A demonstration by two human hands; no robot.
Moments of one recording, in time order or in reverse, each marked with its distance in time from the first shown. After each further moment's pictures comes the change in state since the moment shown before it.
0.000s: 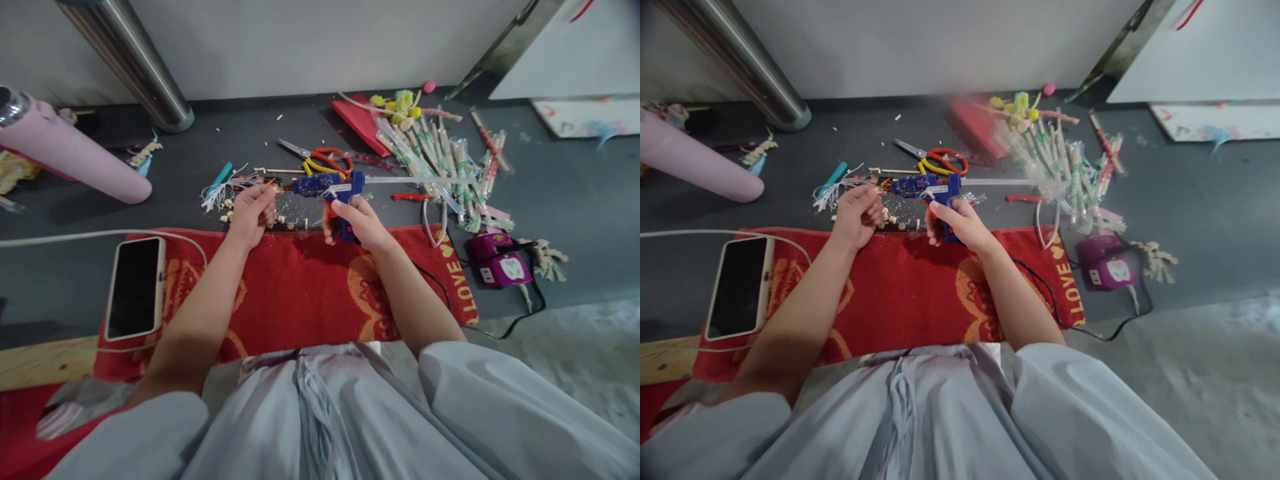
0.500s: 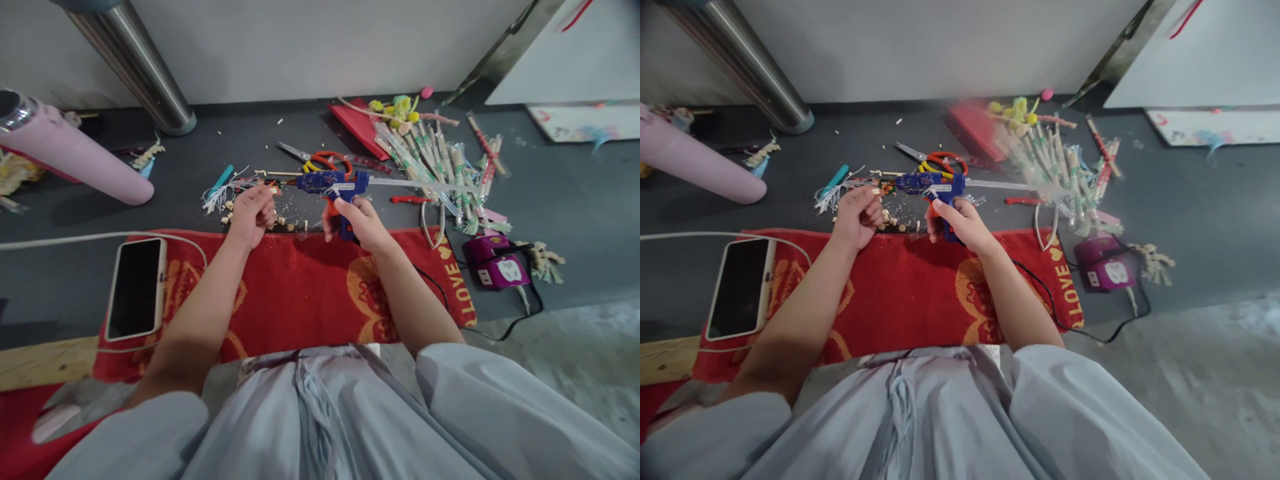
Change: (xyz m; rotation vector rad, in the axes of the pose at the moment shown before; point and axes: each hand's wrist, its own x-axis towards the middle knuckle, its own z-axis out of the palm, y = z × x) left_hand 0.000 0.003 -0.001 -0.024 0.015 -0.031; right_hand 0.001 -0.002 0.001 -0.028 0.059 -0.078
